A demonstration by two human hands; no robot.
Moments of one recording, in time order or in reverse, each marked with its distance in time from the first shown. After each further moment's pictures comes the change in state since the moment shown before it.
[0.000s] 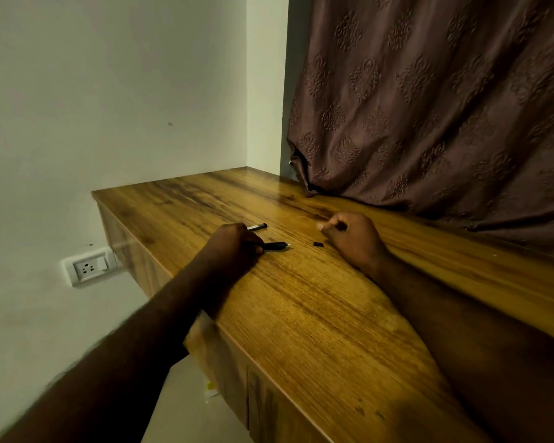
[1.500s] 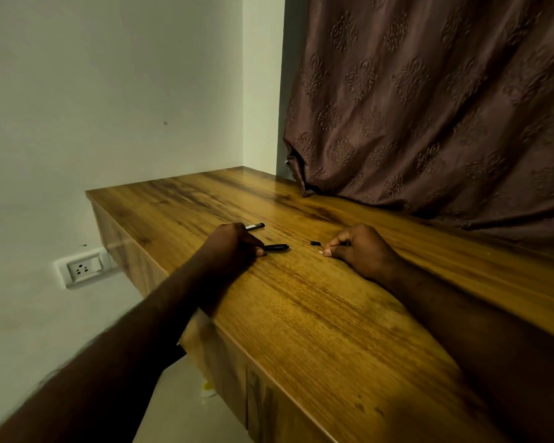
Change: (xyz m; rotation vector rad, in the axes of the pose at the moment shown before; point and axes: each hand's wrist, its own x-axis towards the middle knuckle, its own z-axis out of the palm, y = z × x) left_hand 0.004 -0.002 0.003 -0.017 -0.045 0.004; right_hand -0.019 0.000 -0.022 -0.117 -0.248 0.036
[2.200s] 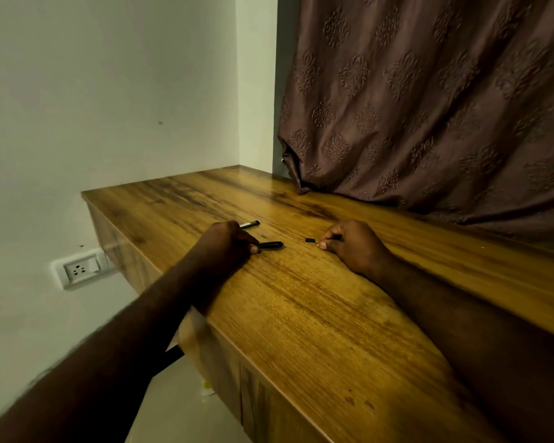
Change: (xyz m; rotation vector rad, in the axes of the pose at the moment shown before) left_hand -0.001 0.004 -0.001 -0.064 0.025 -0.075; right_hand 0.007 0.005 0.006 -0.093 0.052 0.035
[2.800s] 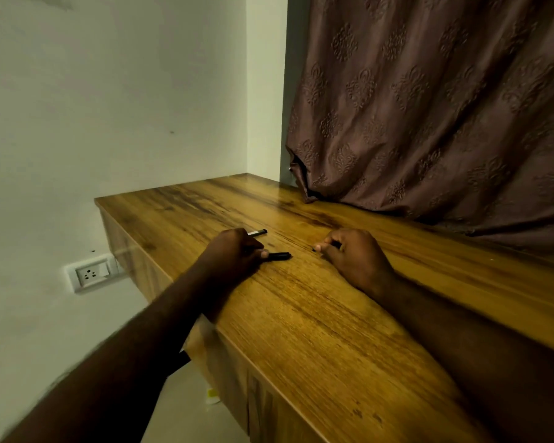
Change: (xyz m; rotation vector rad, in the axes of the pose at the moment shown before) left_hand -0.001 0.000 -0.001 0.033 0.031 0.021; right_hand -0.019 -0.027 0.000 -0.023 0.127 -0.117
